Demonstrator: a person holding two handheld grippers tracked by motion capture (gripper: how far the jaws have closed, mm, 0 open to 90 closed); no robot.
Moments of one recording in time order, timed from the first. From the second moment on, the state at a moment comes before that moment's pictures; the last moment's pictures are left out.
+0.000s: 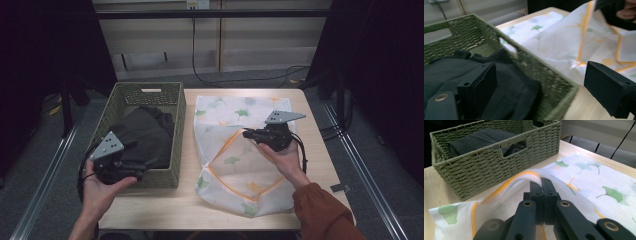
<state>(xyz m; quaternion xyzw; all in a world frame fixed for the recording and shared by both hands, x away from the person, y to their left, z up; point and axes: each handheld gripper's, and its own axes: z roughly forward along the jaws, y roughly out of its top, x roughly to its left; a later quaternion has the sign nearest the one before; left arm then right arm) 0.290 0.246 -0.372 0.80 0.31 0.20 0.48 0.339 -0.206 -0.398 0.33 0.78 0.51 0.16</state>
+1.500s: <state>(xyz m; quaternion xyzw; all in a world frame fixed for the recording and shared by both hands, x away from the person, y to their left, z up) 0.433 0.285 -0.445 0.87 0.40 0.01 0.28 0.342 -0.201 -0.405 0.32 0.79 0.50 0.15</state>
